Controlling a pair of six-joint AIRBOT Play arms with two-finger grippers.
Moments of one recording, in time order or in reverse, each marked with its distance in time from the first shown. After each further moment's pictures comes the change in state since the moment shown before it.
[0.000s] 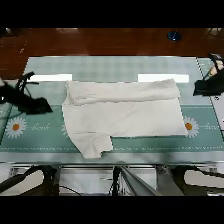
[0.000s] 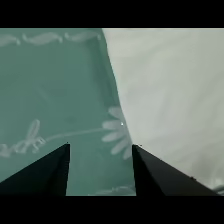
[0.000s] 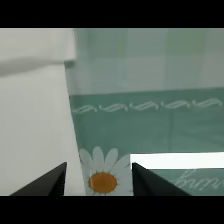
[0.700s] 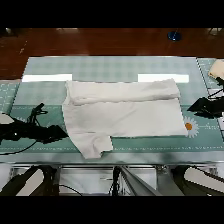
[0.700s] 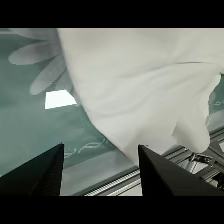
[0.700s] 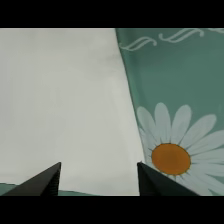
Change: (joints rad) left arm 0.024 0.219 -0.492 -0.262 0.055 0.107; right arm -0.256 0.132 -0.355 0.389 -0.025 -0.179
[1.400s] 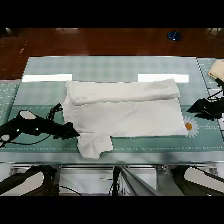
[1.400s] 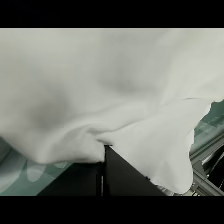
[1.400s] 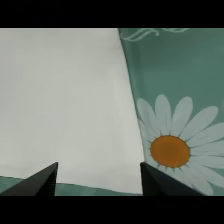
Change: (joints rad) left arm -0.187 -0.250 -0.004 -0.148 0.226 0.005; right arm -0.004 0.001 -0.007 -0.023 0.021 -0.004
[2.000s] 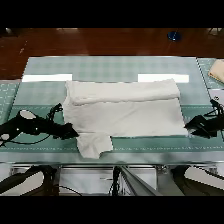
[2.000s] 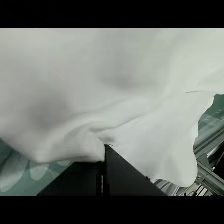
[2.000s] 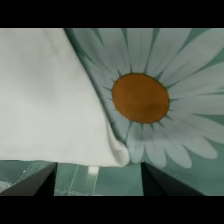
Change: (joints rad) left arm 0.012 -0.011 0.002 0.018 -0.026 0.040; right arm -0.134 -0.019 -0.226 -0.031 -0.028 -0.018
